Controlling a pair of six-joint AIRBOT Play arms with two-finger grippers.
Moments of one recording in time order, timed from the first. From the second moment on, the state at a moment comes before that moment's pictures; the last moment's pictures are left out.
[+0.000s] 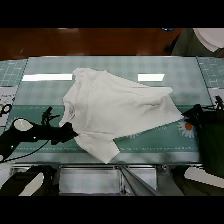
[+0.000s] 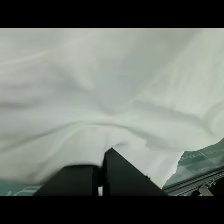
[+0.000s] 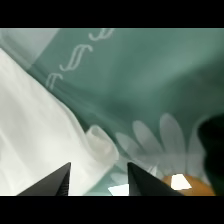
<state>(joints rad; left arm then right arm) 0.02 -0.93 0.33 0.79 -1.02 -1.53 -0.69 -1.37 0.75 -0.90 1.13 1.27</state>
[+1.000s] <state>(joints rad) 0.14 -0.93 1.21 0.76 -1.00 -1.46 -0.36 -1.31 1.63 -0.81 1.22 1.27</state>
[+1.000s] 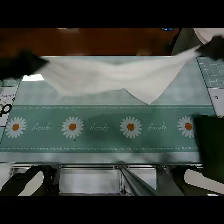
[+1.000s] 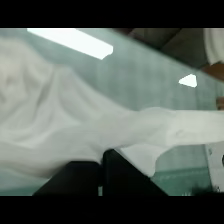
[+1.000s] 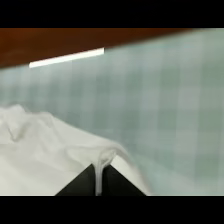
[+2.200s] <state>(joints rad) 0.37 -0.56 1.79 1.19 -1.31 -1.56 -0.33 -0.65 1.73 -1.26 1.46 1.44</state>
